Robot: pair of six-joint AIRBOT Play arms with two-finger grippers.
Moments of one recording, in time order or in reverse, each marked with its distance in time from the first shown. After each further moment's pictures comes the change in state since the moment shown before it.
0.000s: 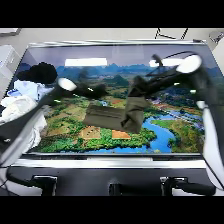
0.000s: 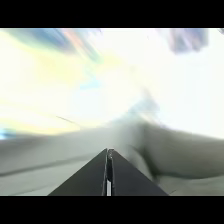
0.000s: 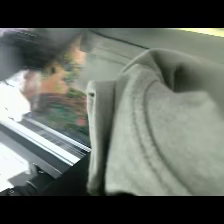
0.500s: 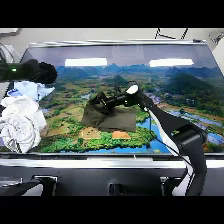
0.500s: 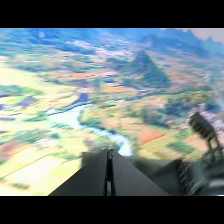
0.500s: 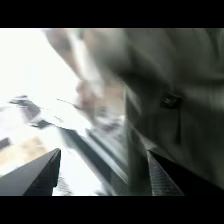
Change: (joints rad) left arm 0.338 0.475 -0.003 0.340 -0.220 -0.012; right arm 0.236 -0.417 0.005 0.513 -0.333 -0.113
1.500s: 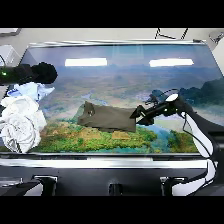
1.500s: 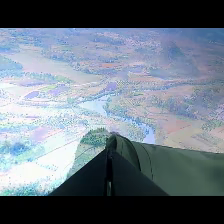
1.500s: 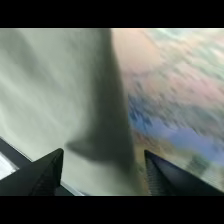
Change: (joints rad) left arm 0.017 0.048 -0.005 0.083 -0.063 -0.010; right arm -0.408 0.192 -0.424 -0.372 0.214 -0.203
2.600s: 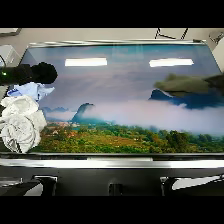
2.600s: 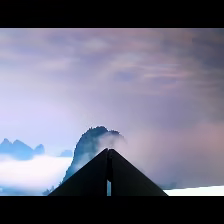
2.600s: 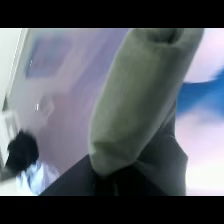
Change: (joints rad) left arm 0.000 0.000 0.000 0.000 -0.007 -0.019; right arm -0.788 -0.026 0.639 0.083 0.182 0.104
